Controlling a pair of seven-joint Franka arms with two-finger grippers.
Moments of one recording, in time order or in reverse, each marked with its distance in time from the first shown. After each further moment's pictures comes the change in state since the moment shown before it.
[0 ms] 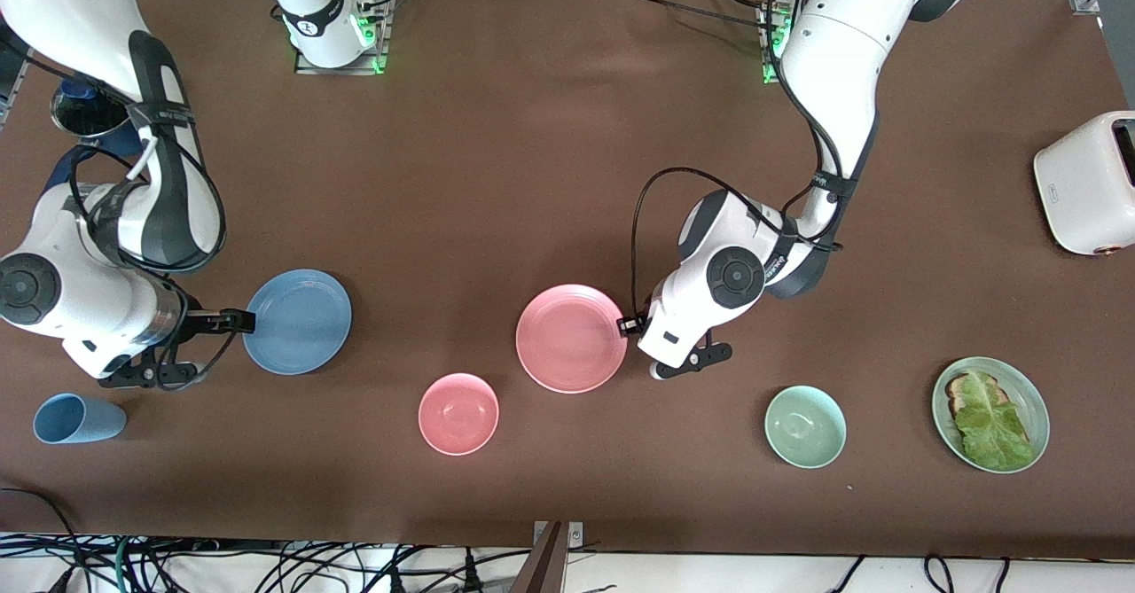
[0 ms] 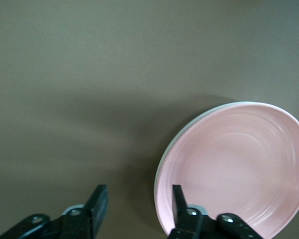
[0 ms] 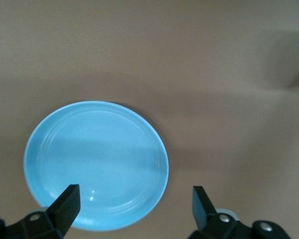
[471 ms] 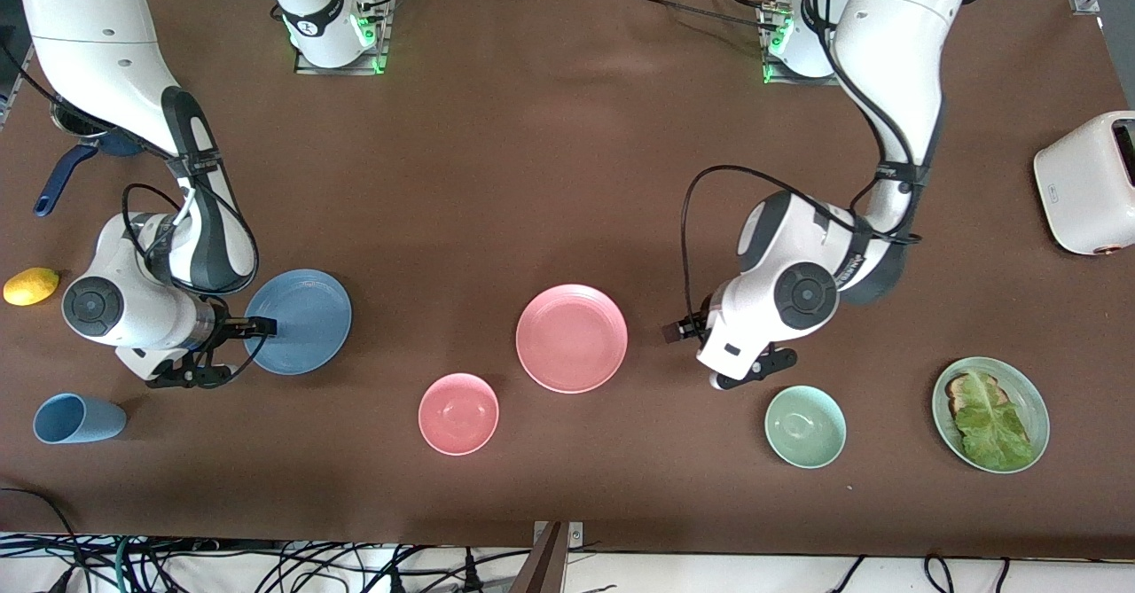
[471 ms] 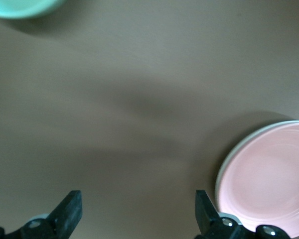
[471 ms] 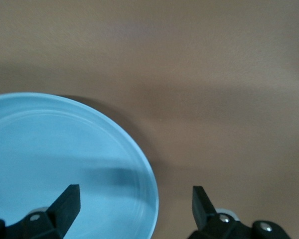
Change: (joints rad) left arm 0.117 -0.091 0.012 0.006 0.032 -0.246 0.067; right arm -0.036 0.084 -0.001 -0.123 0.000 0.208 -0.065
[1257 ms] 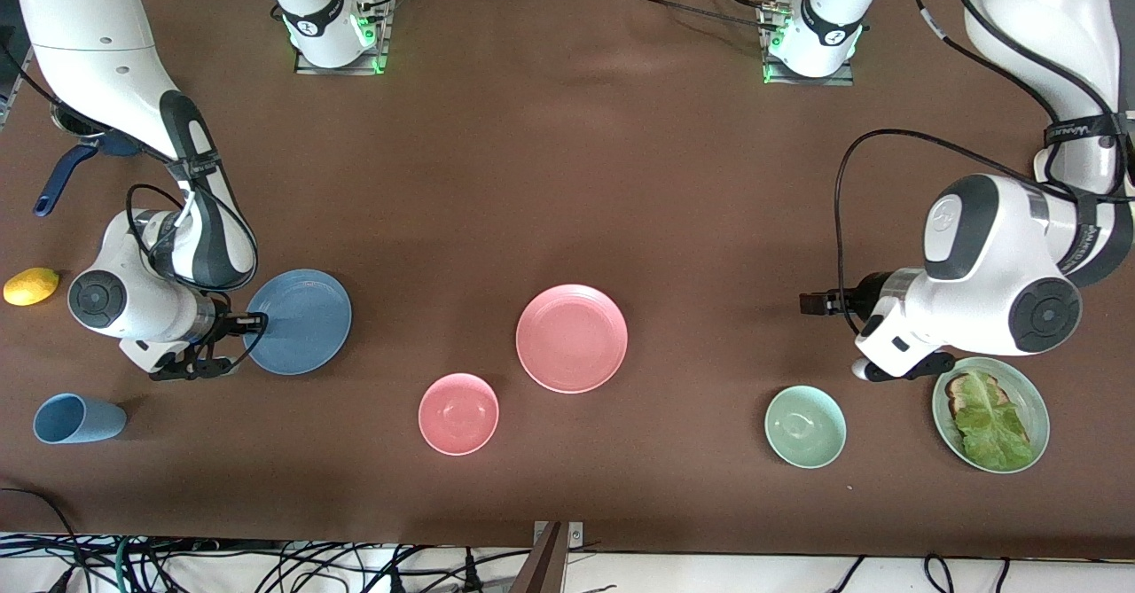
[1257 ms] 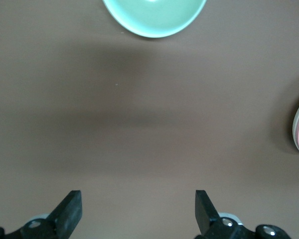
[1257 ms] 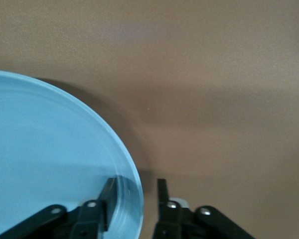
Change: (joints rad) left arm 0.250 -0.148 0.002 -0.001 0.009 -0.333 0.388; right arm -0.022 -0.001 0.006 -0.037 0.001 0.032 -0.021
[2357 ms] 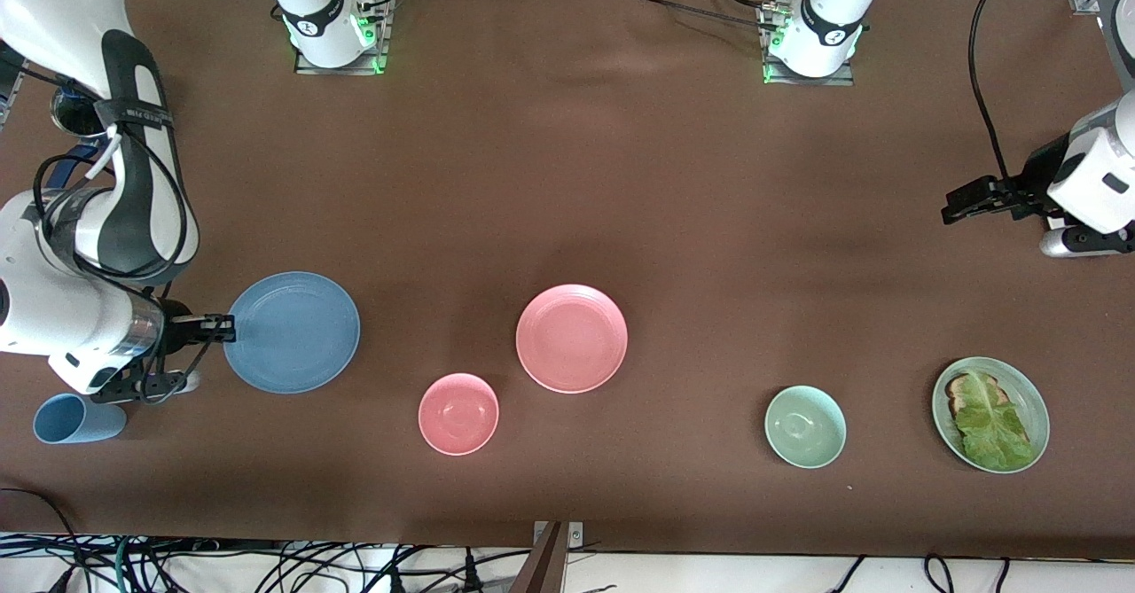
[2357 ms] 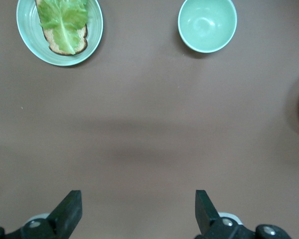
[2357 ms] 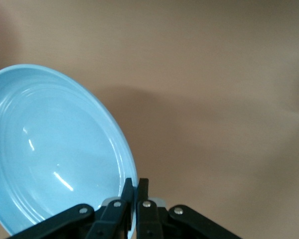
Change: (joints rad) left arm 0.053 -0.528 0.090 -0.361 0.083 0.079 0.180; right arm 0.034 -0.081 0.061 0.356 0.093 -0.445 -0.009
